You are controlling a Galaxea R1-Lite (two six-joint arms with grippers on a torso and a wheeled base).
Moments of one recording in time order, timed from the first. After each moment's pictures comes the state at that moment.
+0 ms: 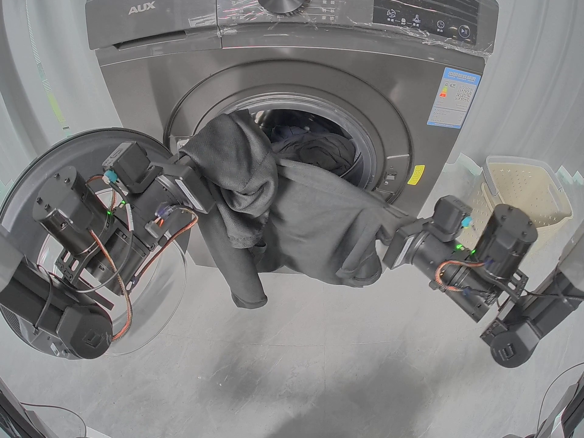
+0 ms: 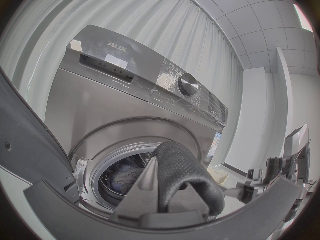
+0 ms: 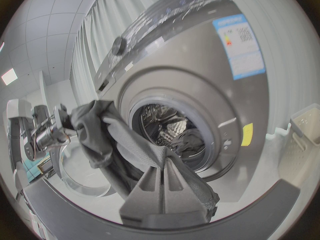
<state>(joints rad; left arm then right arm) -0.48 1.77 -0.66 -1.54 -0.07 -0.17 0.61 1.88 -0.59 -1.47 -0.04 0.15</state>
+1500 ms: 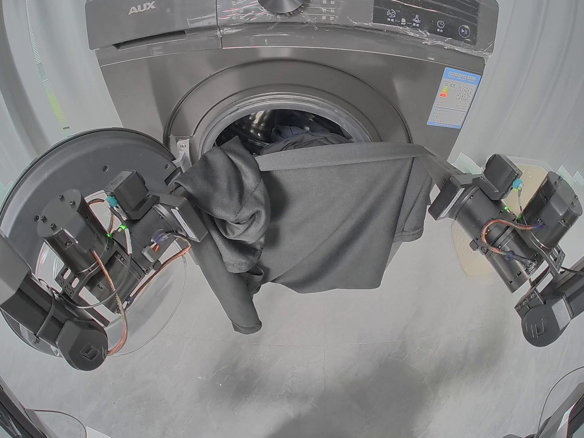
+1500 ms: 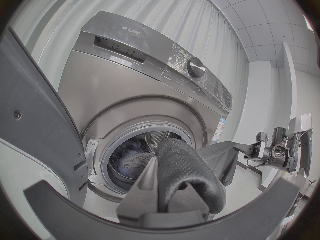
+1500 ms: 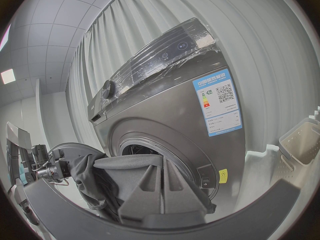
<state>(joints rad) -0.44 1.78 -0.55 -1.55 -0.08 -0.18 0.51 1.73 -0.61 -1.47 -0.05 0.16</state>
